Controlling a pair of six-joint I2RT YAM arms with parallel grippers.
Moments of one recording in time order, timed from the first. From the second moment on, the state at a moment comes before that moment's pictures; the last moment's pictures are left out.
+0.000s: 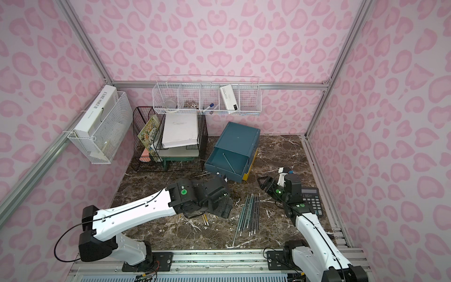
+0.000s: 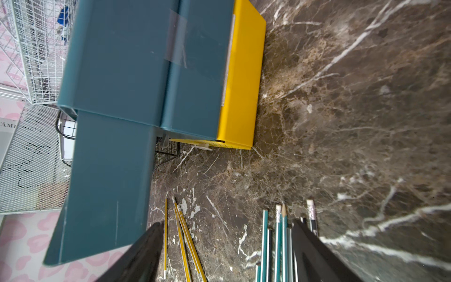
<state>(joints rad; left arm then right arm) -1.20 1.54 1.48 -1.10 -0.18 -0.78 0.16 0.91 0.47 -0.11 -0.40 0.80</state>
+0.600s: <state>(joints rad) -1.34 1.82 1.38 -1.03 -0.13 -0.70 0.16 0.80 0.43 -0.21 -0.35 0.82</state>
